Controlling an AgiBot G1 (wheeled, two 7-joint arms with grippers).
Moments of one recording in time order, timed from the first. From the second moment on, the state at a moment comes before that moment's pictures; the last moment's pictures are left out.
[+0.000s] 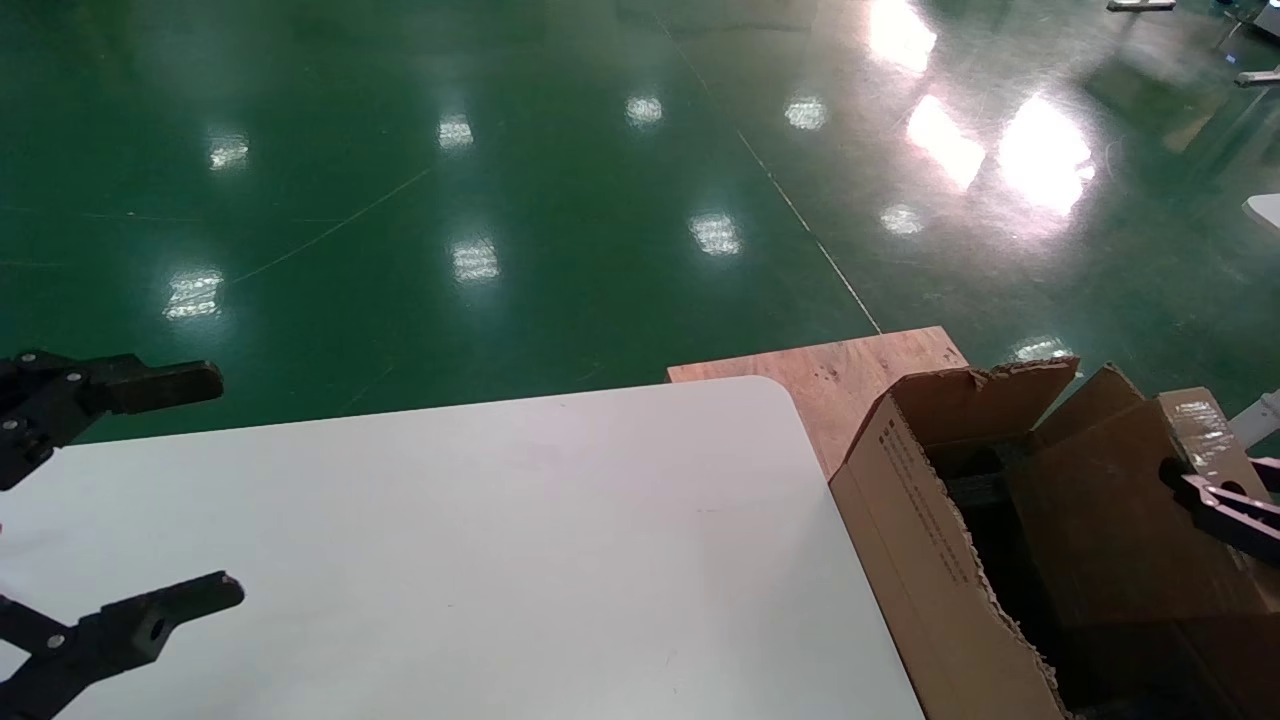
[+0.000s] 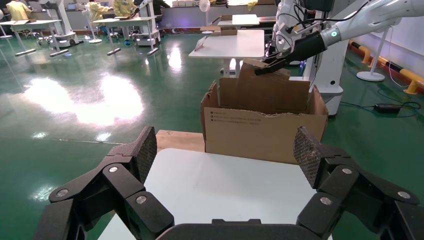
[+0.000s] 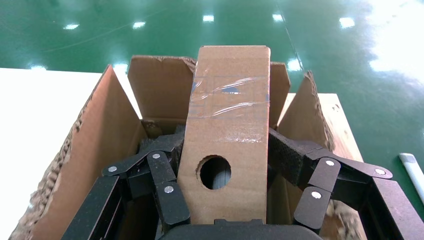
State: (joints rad) left arm -1.09 0.57 0.37 -1.25 0.66 1.45 -0.13; right arm 2.56 0.37 -2.43 0.83 -0.27 -1.00 -0.15
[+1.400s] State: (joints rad) left arm -1.09 0.57 0.37 -1.25 0.66 1.45 -0.13; right arm 2.26 0.41 -2.16 0.94 -0.34 -0.96 -0.13
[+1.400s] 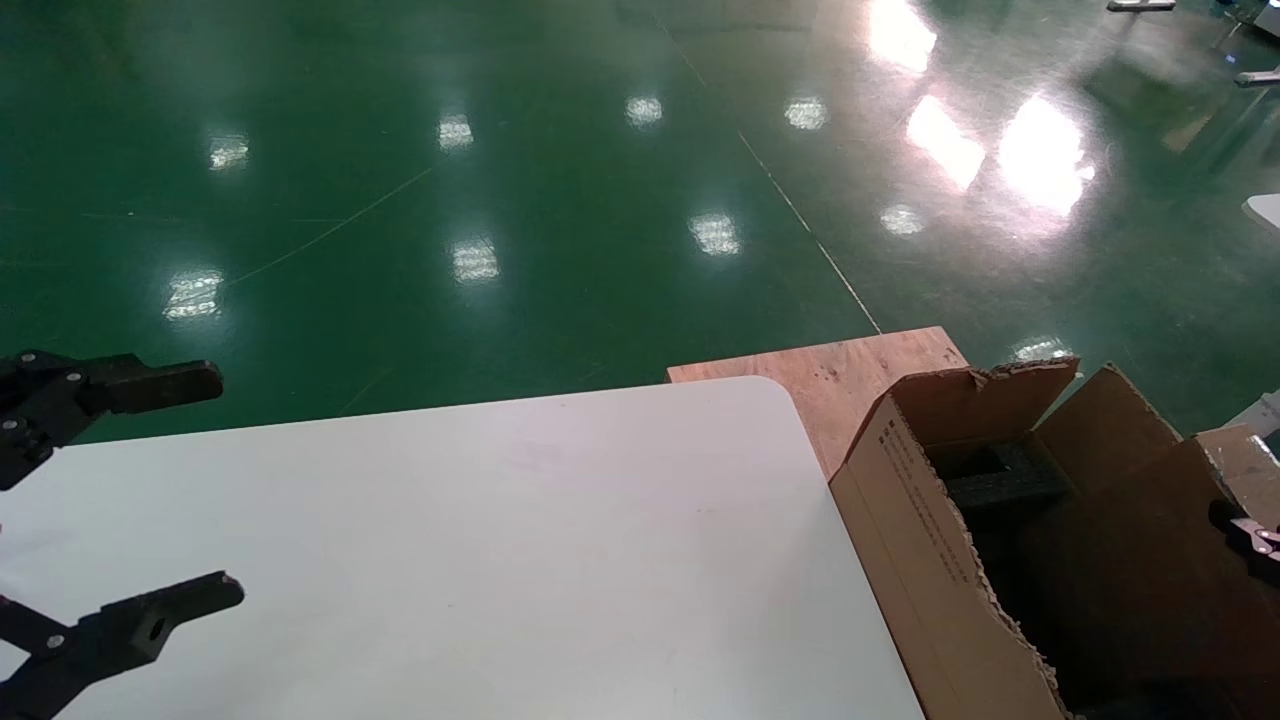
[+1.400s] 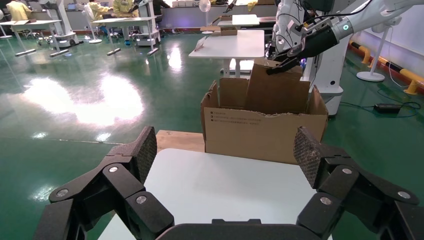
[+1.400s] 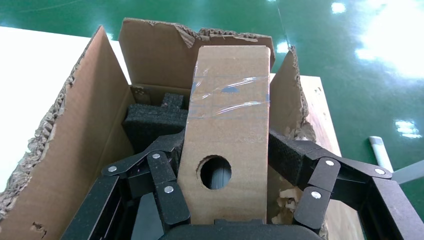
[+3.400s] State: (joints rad) left arm -1.09 0.57 0.37 -1.25 0.66 1.45 -0.13; right arm 2.84 0.31 -2.68 0.42 -0.37 -1.20 -0.27
